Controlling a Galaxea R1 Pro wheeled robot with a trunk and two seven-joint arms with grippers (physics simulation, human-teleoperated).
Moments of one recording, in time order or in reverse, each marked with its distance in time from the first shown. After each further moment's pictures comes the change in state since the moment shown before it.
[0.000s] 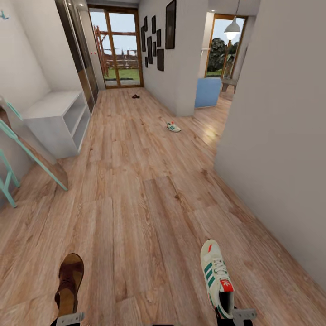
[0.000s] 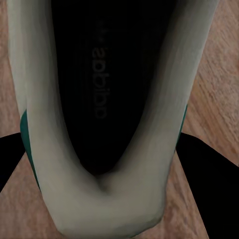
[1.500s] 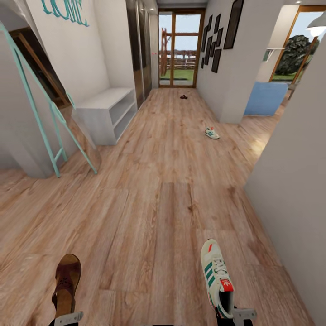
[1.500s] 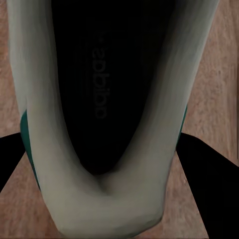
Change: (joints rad) left arm 0.000 0.001 0.007 -0.002 0.012 0.001 0.018; right arm 0.000 0.001 -0.003 -0.002 -0.002 -0.002 -0.001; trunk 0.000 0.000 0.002
